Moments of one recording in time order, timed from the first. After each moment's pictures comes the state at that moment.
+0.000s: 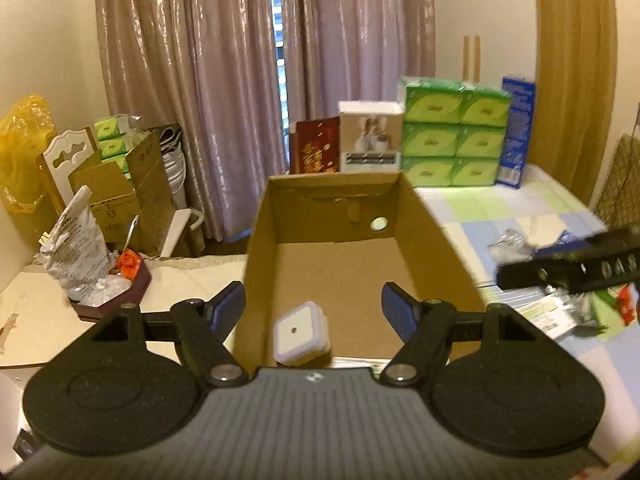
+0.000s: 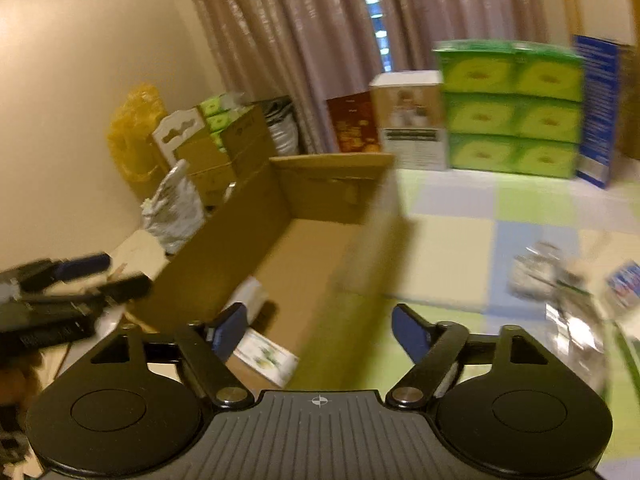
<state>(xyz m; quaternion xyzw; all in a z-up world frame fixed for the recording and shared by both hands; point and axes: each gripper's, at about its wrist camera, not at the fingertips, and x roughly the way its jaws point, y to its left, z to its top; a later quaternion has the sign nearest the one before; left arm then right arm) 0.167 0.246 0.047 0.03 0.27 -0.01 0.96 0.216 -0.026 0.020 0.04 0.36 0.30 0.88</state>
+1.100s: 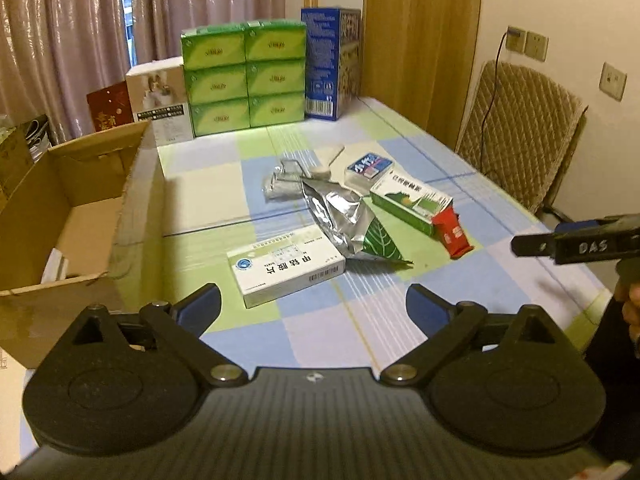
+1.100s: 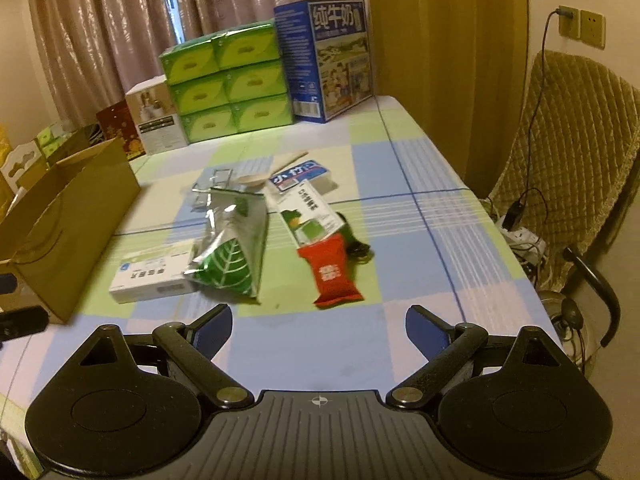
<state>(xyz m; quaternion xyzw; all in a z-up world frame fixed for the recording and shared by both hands) 0.120 0.005 -0.005 0.07 0.34 -0.16 0.92 0.148 -0.298 -0.023 0.05 0.37 0.07 0.93</state>
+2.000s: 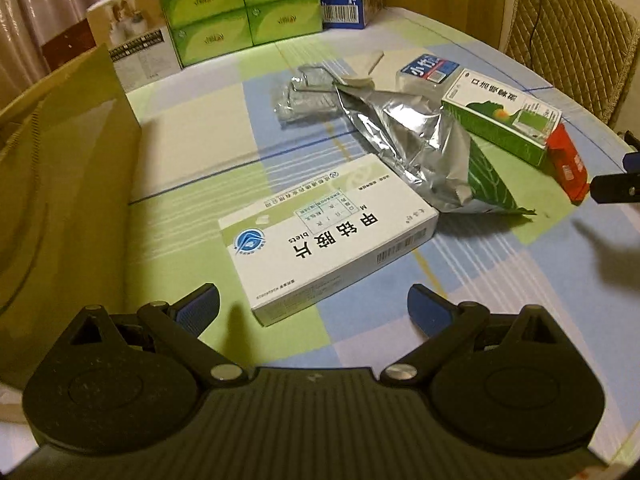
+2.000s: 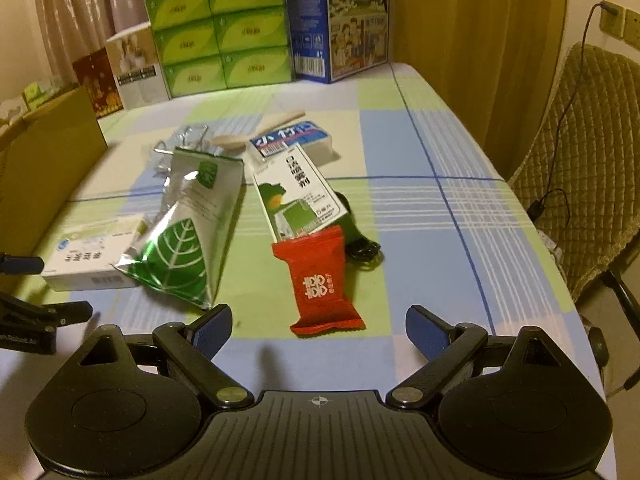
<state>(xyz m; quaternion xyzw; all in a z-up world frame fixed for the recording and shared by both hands) 0.239 -0.007 -0.117 0.13 0.42 -0.14 0.89 0.231 -0.286 -0.086 0.00 0.41 0.08 0.91</state>
